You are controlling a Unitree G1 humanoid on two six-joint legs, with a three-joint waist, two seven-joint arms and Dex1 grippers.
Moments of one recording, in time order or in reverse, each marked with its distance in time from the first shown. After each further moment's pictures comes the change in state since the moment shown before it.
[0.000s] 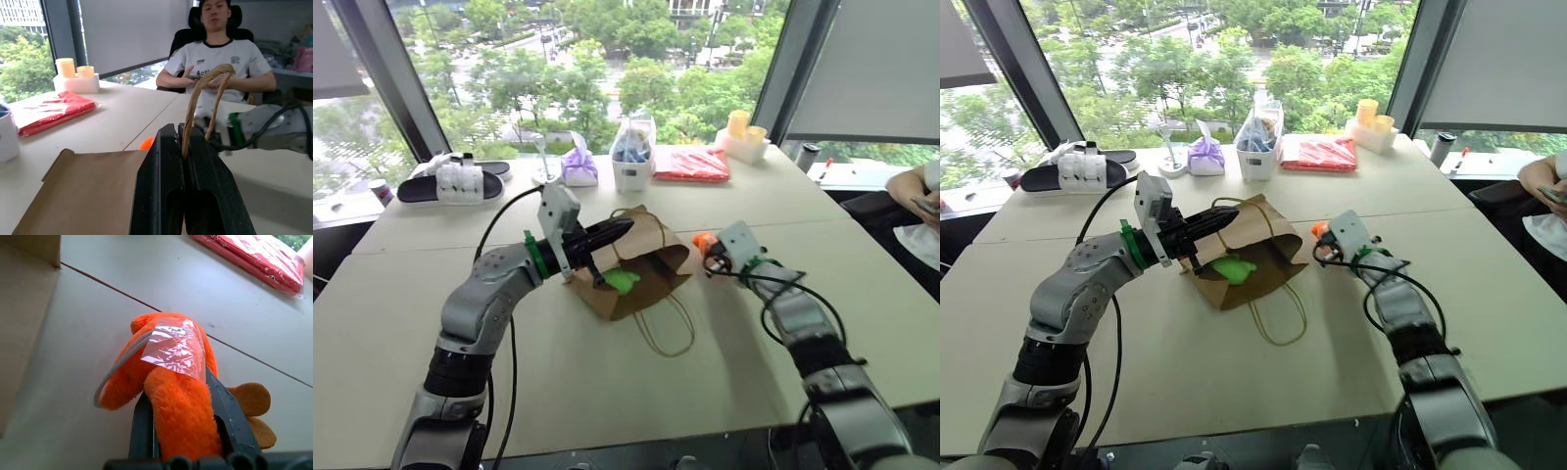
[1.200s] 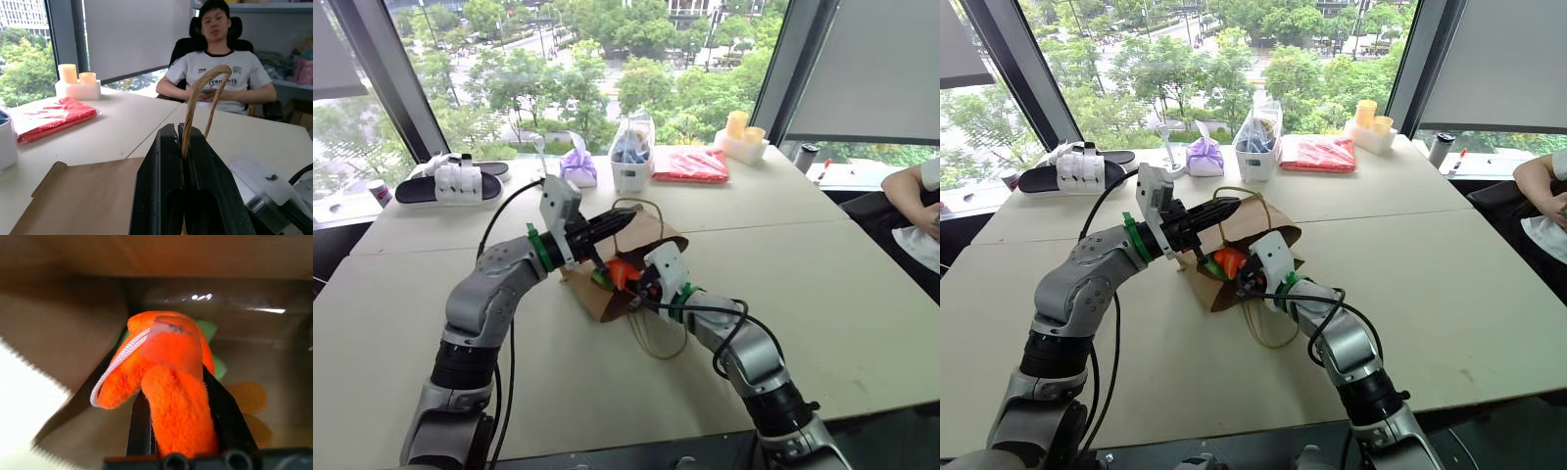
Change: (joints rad) left arm -0.041 -0.033 0.013 0.006 -0.023 0.034 0.034; right arm 0.037 0.370 0.207 -0.260 0.151 0.183 -0.046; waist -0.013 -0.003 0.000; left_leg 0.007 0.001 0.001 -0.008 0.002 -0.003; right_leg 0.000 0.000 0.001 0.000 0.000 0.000
